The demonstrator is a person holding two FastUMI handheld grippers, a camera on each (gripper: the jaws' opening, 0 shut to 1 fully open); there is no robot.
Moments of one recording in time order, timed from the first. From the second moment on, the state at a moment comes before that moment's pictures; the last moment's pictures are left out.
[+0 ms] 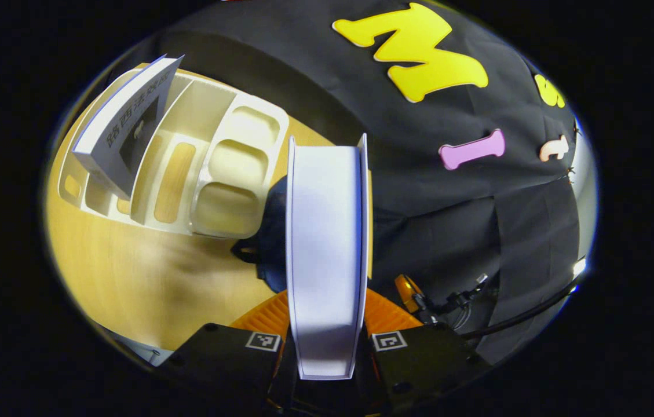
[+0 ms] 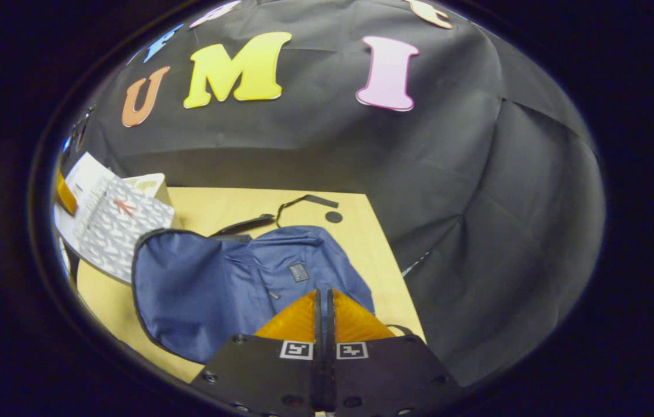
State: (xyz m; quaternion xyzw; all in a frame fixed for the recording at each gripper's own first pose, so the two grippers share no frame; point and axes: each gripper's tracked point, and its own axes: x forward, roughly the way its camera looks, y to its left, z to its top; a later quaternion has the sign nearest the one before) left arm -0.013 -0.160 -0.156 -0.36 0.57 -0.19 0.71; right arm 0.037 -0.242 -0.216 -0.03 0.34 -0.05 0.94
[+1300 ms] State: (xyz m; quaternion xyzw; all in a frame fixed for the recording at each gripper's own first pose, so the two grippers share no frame) left arm -0.001 -0.209 -0.144 -0.36 0.56 -0.24 0.70; right arm 0.003 -0.092 -0.297 -0.07 0.45 -0.02 0.89
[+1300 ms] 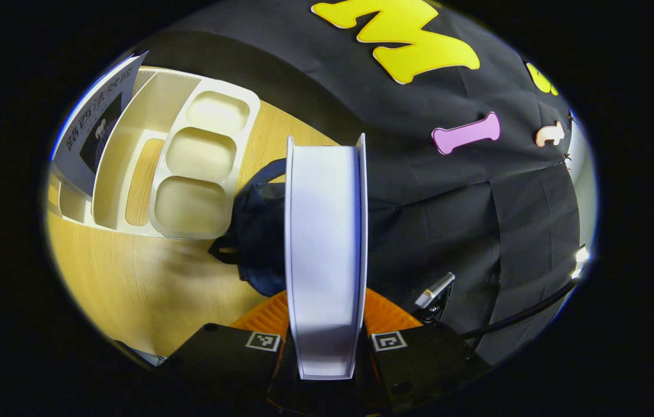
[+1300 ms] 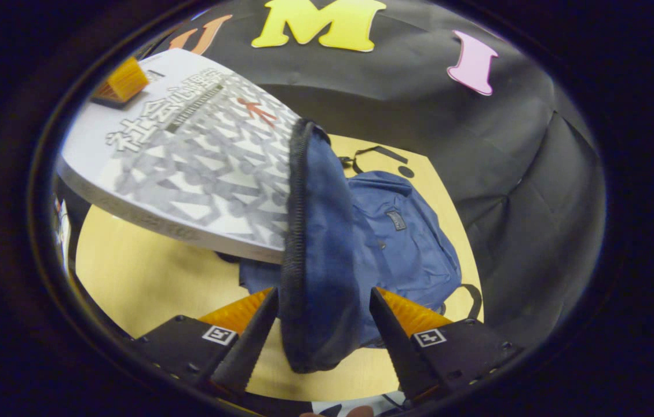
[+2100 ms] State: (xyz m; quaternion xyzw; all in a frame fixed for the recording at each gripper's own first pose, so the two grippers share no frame) left arm 0.014 -0.255 -0.191 -0.36 0.57 -0.21 0.71; right arm 0.013 -0.183 -0.228 -0.03 0.42 -0.02 0.91
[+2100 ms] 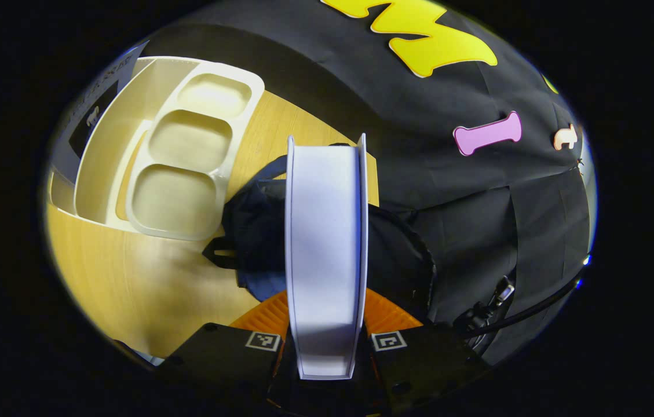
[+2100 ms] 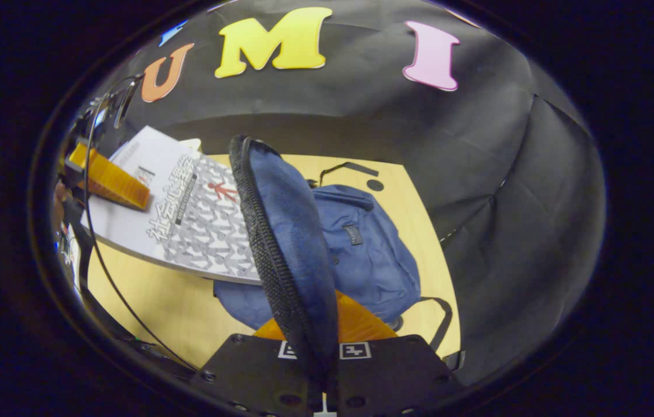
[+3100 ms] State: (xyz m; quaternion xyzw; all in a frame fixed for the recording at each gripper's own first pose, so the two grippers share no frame) left arm 0.013 -0.382 -0.302 -0.47 0.56 -0.28 0.62; right arm 0.041 -0.246 -0.198 0.04 0.42 -0.04 0.91
